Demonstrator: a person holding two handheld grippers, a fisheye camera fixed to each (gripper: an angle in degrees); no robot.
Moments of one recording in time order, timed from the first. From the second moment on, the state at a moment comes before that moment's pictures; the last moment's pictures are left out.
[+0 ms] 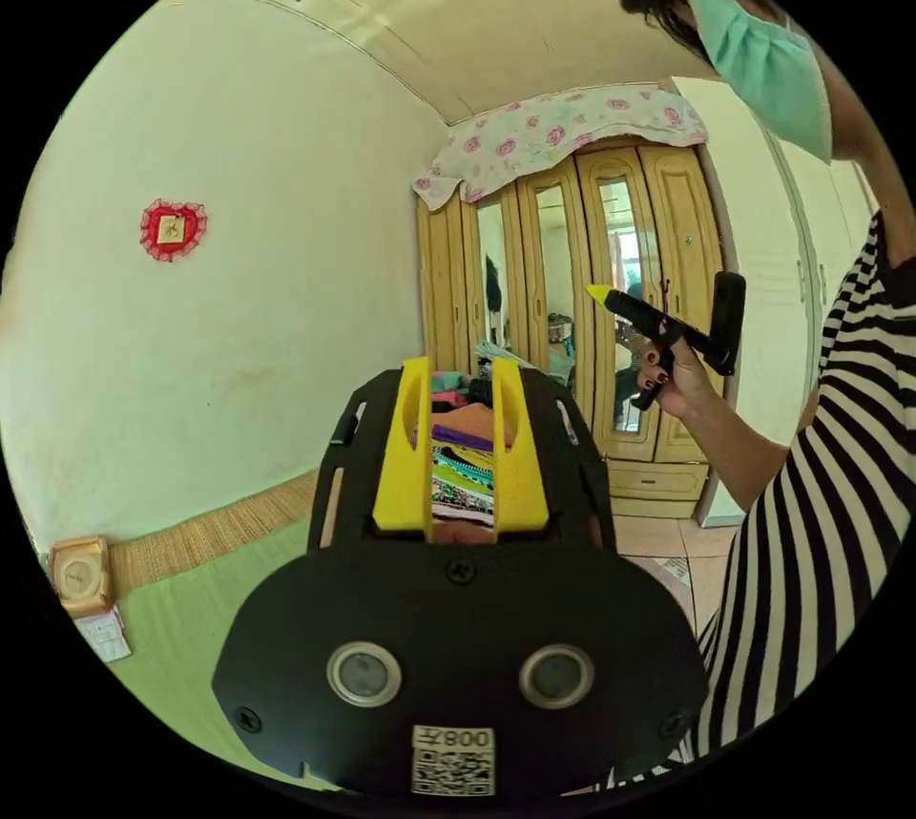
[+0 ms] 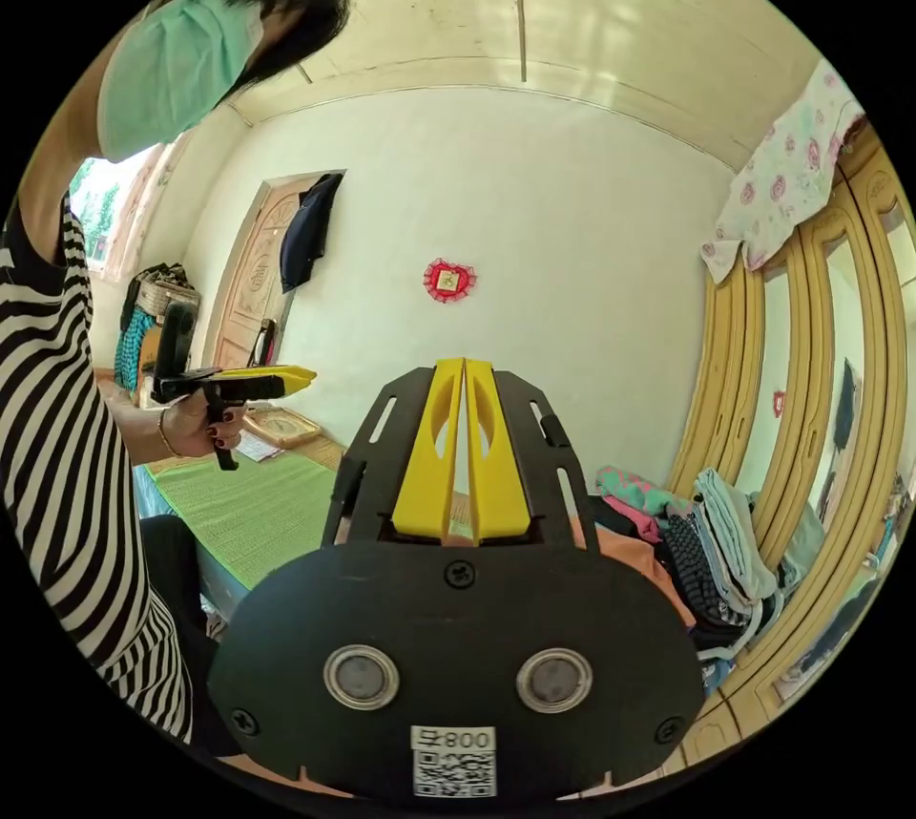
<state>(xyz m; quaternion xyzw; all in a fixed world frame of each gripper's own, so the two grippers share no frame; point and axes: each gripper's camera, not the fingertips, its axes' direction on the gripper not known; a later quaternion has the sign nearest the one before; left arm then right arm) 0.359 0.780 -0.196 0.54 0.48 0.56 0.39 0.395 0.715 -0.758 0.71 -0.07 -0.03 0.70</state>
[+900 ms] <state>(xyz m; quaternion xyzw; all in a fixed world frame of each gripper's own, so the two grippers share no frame) 0.661 0.546 -0.265 0.34 0.52 0.63 0.46 0.577 0.166 -0.471 0.52 -0.17 0.19 0.82</state>
